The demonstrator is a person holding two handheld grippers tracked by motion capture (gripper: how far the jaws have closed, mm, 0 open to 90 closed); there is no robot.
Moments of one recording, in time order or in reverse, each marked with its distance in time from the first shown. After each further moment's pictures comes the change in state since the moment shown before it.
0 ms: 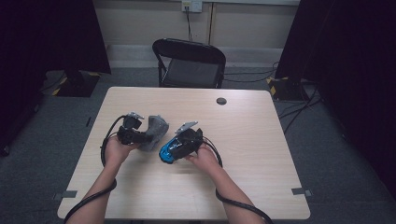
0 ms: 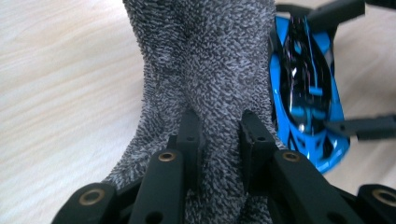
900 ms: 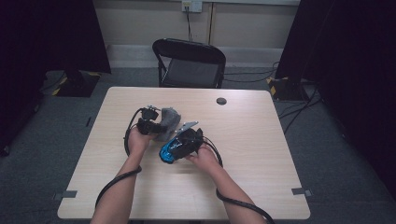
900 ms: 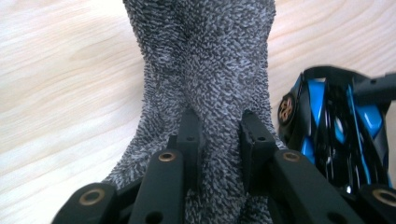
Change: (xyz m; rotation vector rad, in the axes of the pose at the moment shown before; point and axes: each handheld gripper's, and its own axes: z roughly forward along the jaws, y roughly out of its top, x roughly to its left) left arm -0.006 0.041 0.065 -0.031 0.042 -0.043; right arm -0.001 -0.001 0.000 -0.005 0.002 -0.002
